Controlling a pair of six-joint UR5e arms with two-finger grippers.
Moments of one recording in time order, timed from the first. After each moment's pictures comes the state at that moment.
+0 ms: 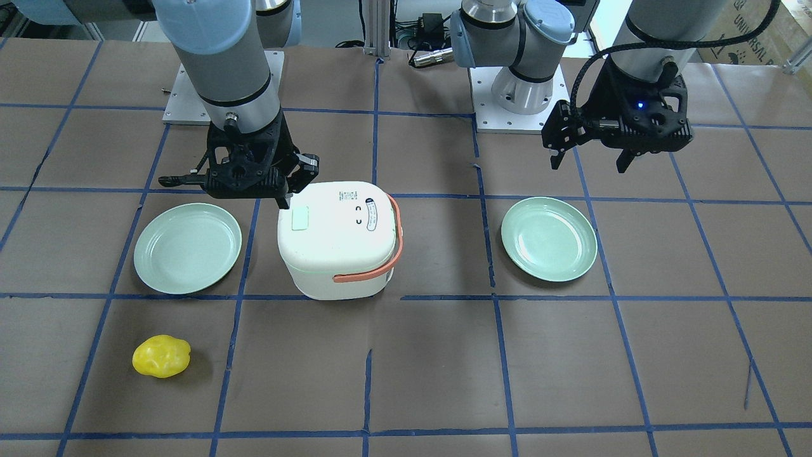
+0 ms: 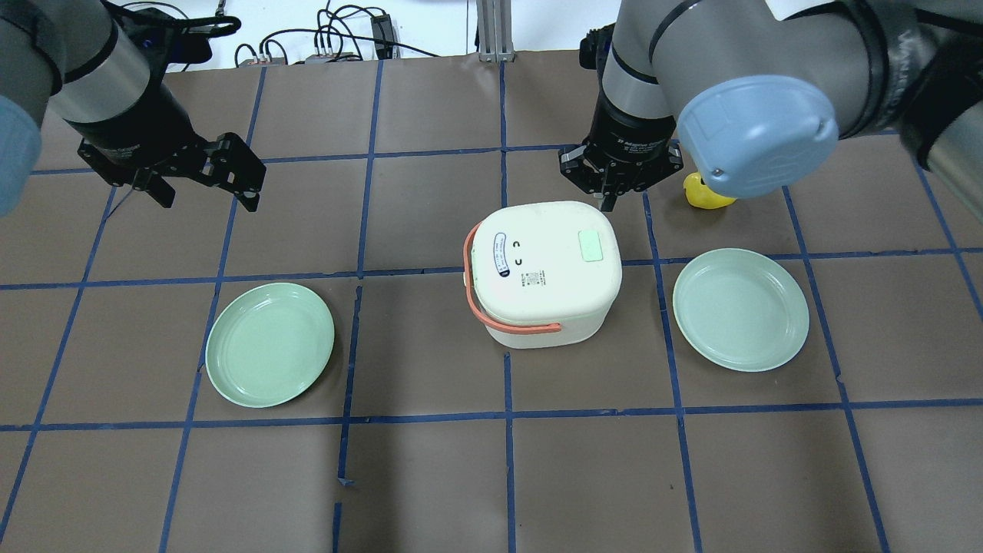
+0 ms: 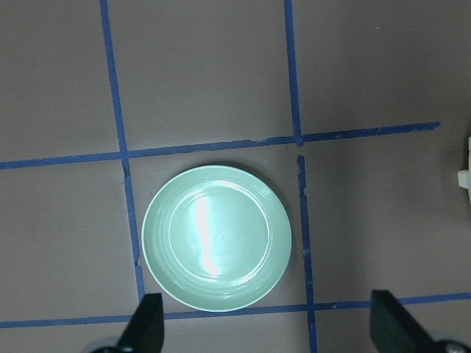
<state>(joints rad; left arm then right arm) -1.48 -1.51 -1.65 -1.52 1.61 0.17 1.77 -1.44 1.60 -1.74 -1.53 0.17</state>
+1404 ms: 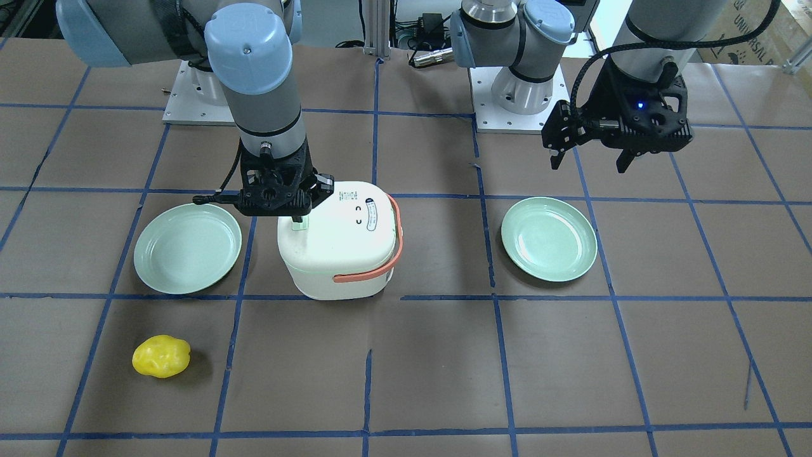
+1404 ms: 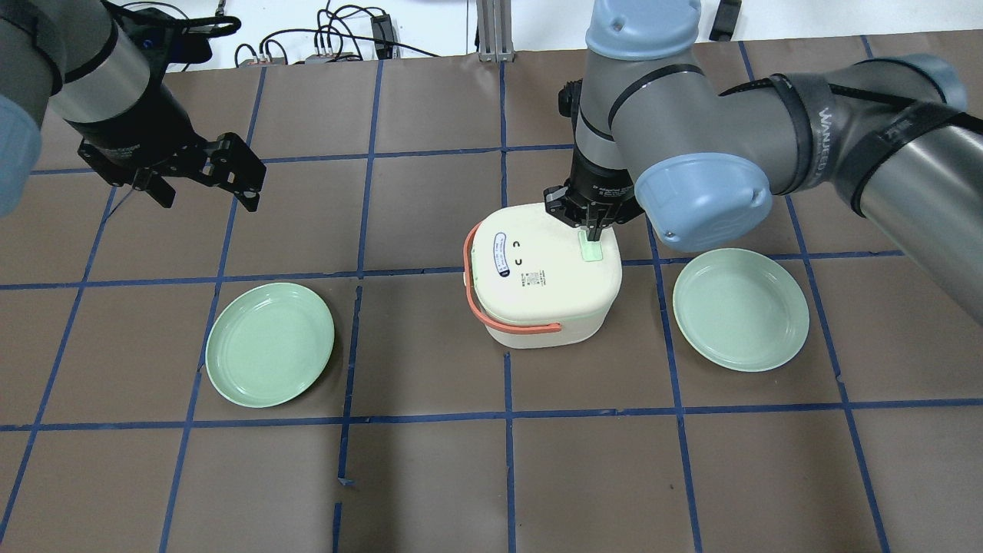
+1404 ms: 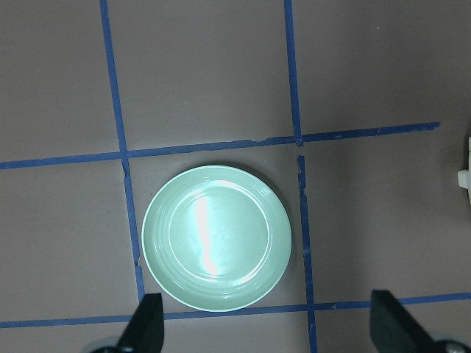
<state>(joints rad) -1.48 -1.51 -1.65 -1.52 1.61 0.17 1.81 -1.42 1.71 -1.88 -1.57 0.21</state>
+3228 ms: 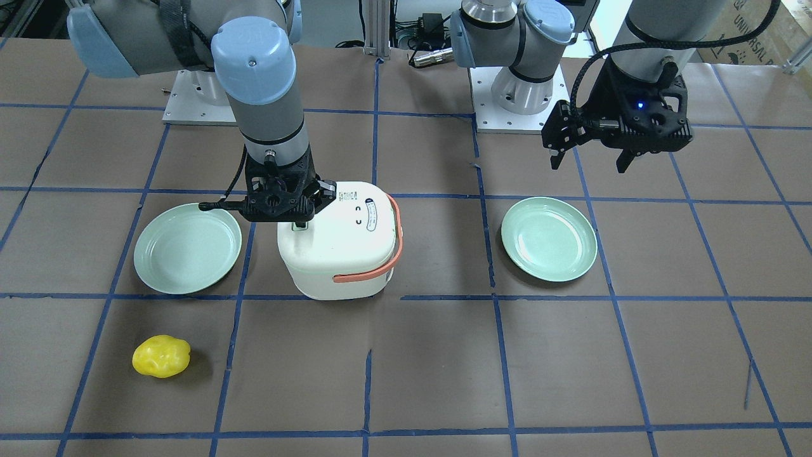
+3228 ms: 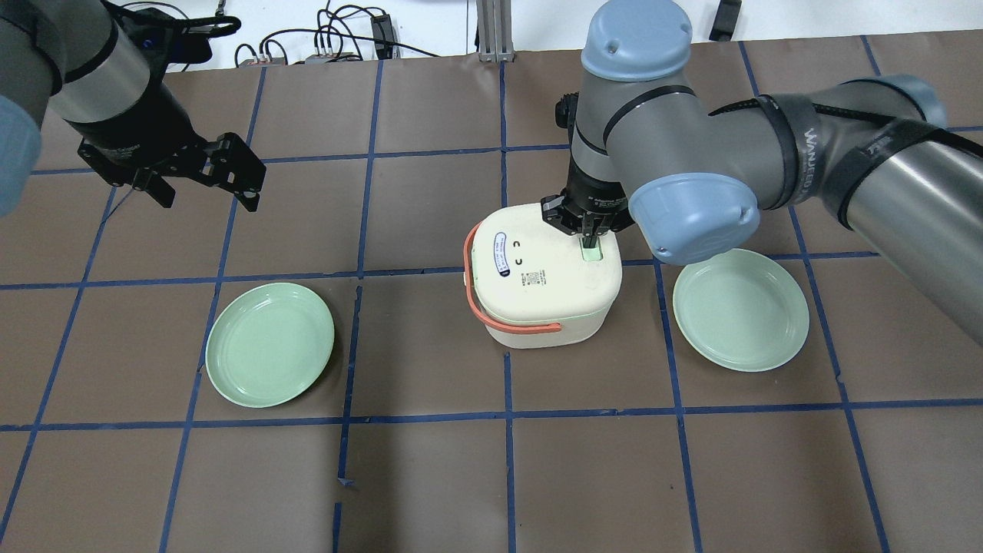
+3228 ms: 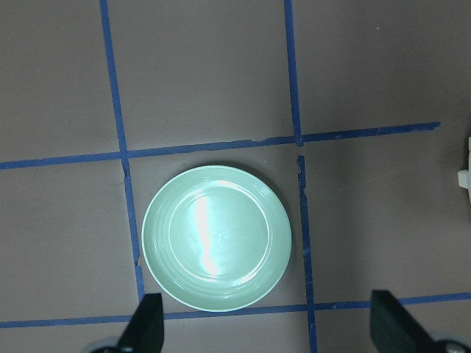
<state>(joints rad) -1.48 -1.51 -1.65 -1.52 1.61 0.17 1.81 -1.41 1.74 -1.92 -1.57 0.21</state>
